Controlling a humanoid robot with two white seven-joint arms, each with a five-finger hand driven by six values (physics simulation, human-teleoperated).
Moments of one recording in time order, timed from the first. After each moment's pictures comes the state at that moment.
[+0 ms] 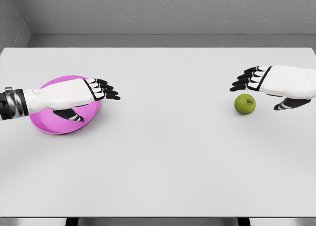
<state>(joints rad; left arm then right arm) -0.65 0.95 -0.82 -1.57 -0.33 -0.61 -0.27 -0.61 -1.16 0.61 -1.70 0.18 -0.61 0.52</state>
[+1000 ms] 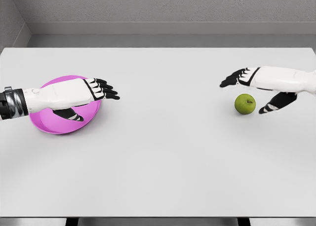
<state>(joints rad) -0.65 0.95 -0.82 -1.57 -0.33 -0.61 -0.27 -0.70 -1.04 0.73 -1.52 -0.09 -0.61 0.61</state>
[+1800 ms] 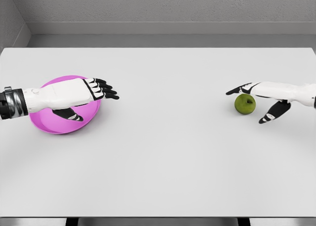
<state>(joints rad) -0.65 0.95 -0.82 -1.56 -0.33 -0.61 -0.27 -0.71 -0.94 0.85 -1.23 -0.09 -0.61 0.61</state>
